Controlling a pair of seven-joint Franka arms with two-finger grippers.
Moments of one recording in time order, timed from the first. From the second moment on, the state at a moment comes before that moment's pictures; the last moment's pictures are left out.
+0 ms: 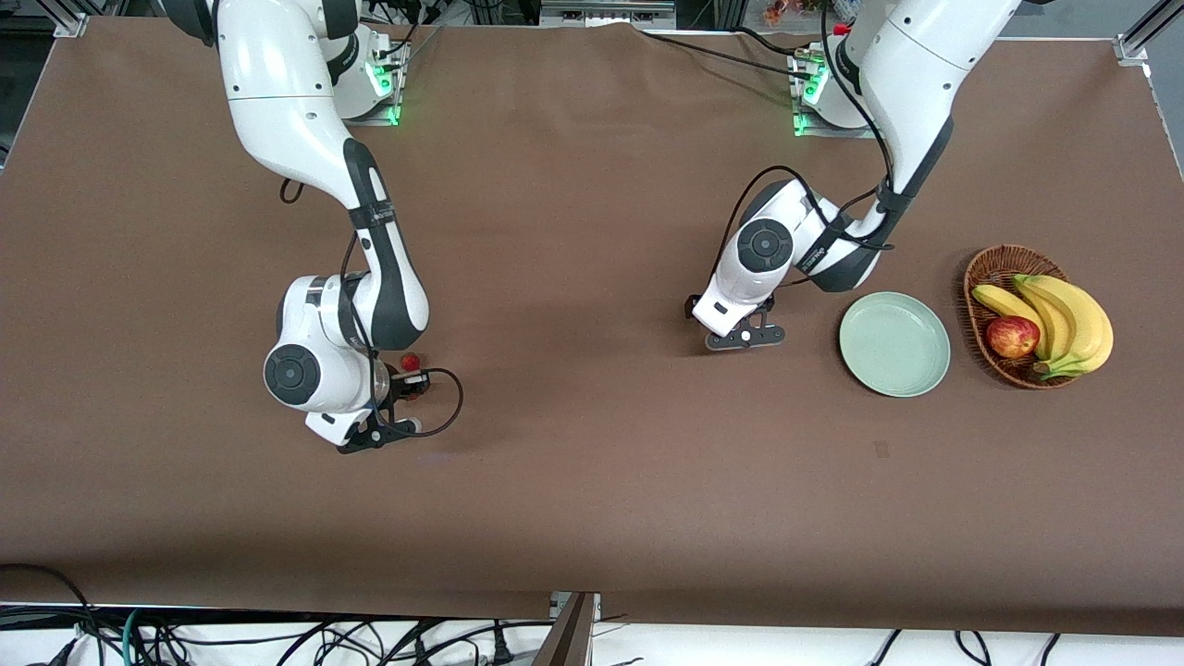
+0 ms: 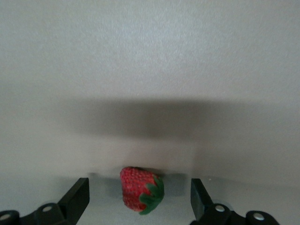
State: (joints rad) left arm -0.14 0.56 -0.38 -2.04 0.27 2.44 -0.81; right arm 0.58 0.85 -0.40 -1.45 0.46 2.08 -0.24
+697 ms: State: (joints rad) left arm -0.12 0.56 -0.38 -2.04 0.27 2.44 -0.82; right arm 0.59 0.85 -0.39 -1.45 0.46 2.08 -0.24
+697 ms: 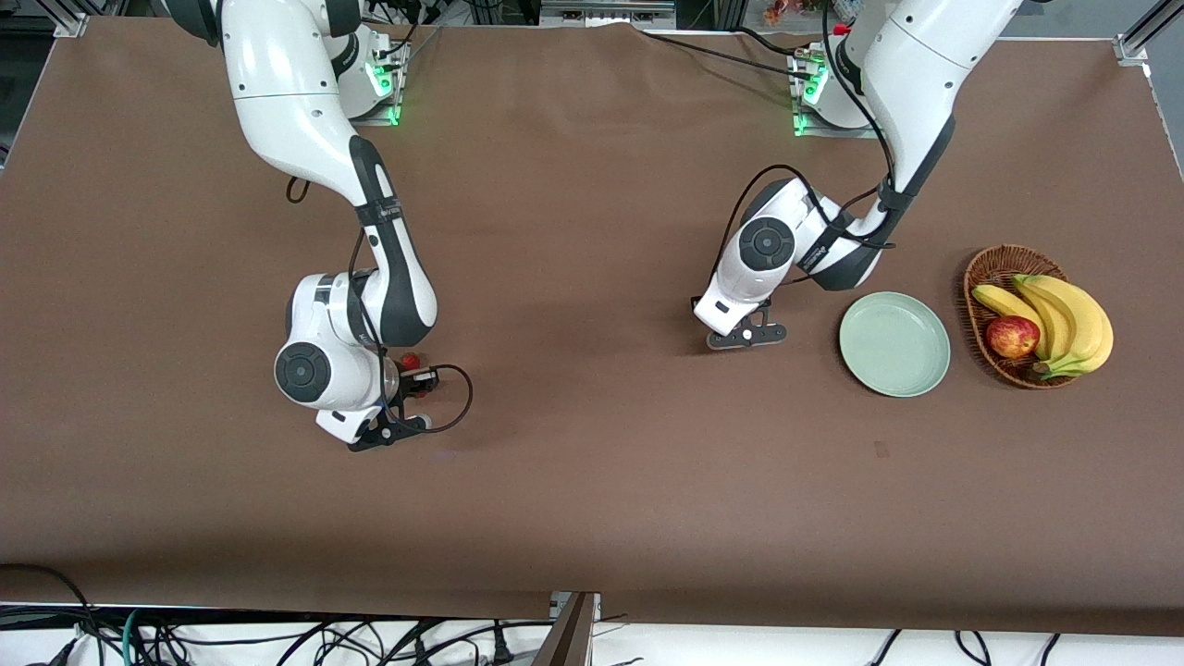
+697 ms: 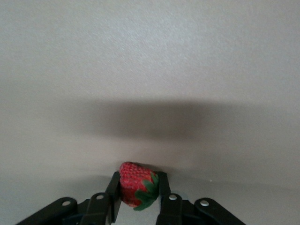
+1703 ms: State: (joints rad) left arm 0.19 0.37 -0.14 -2.07 0.16 2.33 0.14; right arm 0.59 0.85 -0.39 -1.45 0.46 2.08 -0.23
